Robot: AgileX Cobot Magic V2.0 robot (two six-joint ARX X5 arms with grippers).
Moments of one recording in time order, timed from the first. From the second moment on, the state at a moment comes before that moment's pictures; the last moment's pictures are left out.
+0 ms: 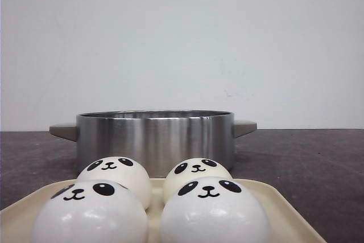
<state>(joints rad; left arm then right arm) 0.03 0.01 0.03 -0.18 -0.03 -0.15 -0.02 0.01 0.01 0.00 -0.06 0.21</state>
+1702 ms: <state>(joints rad) -0.21 0.75 1.26 -0.77 0.39 -0.17 0.02 0.64 1.19 -0.66 -0.54 0.18</state>
